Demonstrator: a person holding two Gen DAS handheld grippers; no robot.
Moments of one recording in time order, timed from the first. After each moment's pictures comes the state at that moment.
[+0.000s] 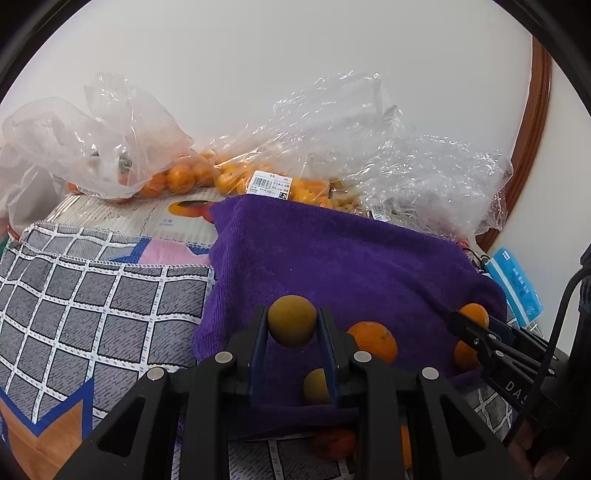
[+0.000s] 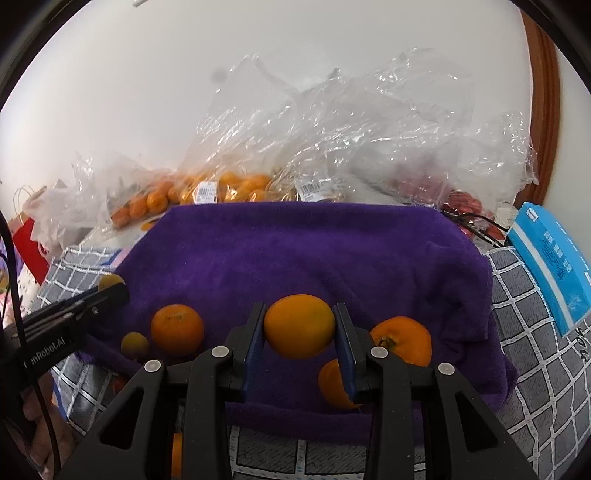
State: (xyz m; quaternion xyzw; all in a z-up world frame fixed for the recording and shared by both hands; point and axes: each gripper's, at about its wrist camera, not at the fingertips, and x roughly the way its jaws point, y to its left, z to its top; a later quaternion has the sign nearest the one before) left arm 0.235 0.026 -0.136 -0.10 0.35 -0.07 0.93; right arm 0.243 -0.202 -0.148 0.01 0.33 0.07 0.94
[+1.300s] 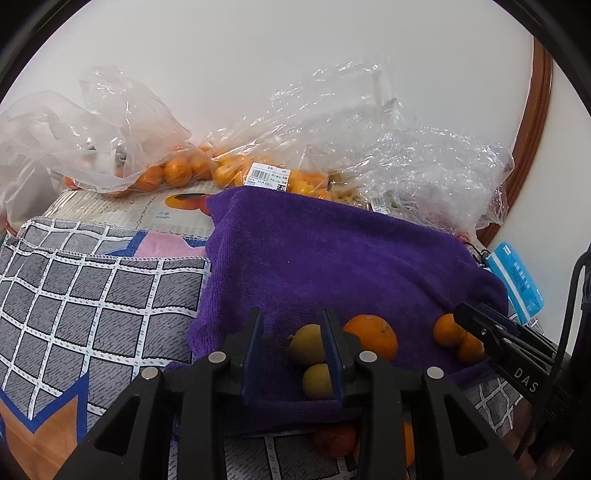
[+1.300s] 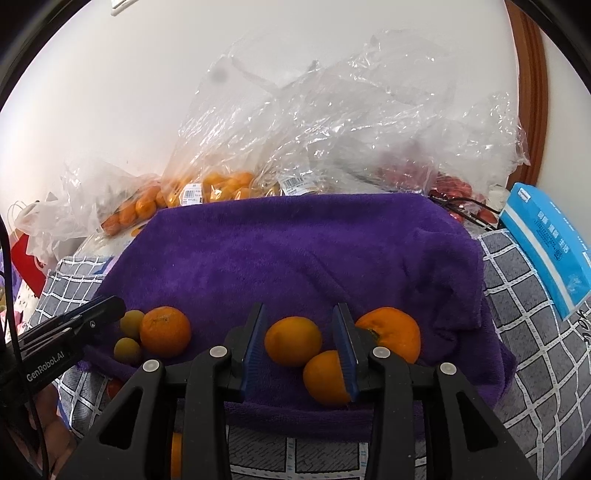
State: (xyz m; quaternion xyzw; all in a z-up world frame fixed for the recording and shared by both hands) left arm 0.236 0.024 -0.142 -0.10 0.35 -0.08 0.93; right arm 0.242 -0.214 -0.147 0.04 0.34 0.06 0.94
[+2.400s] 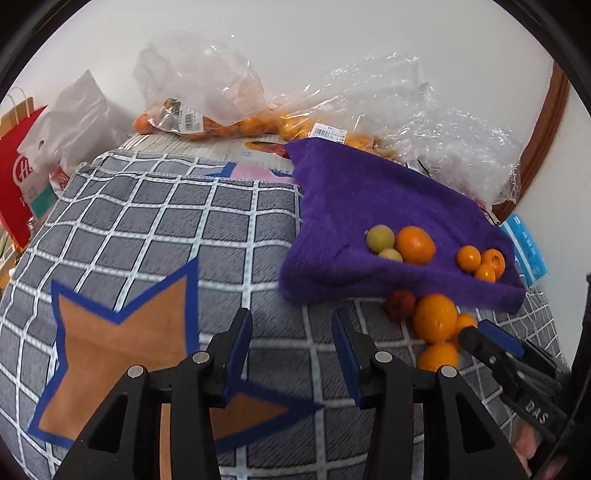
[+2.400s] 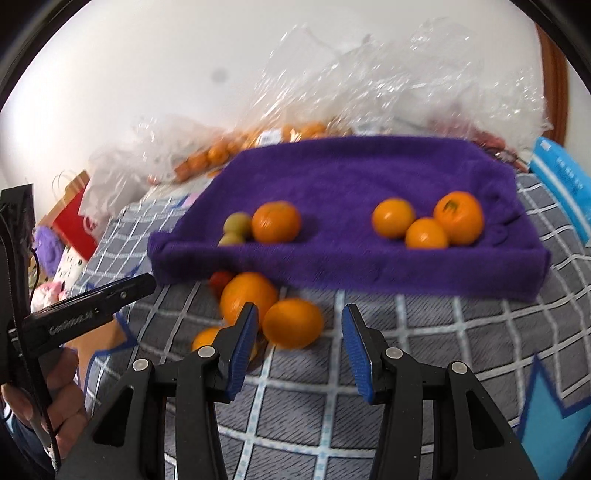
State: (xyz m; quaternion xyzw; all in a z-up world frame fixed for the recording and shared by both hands) left arm 0.152 0.084 -0.153 -0.10 0.41 -0.03 0.91; right arm 0.163 -0.168 -0.164 0.05 0.40 0.14 0.90
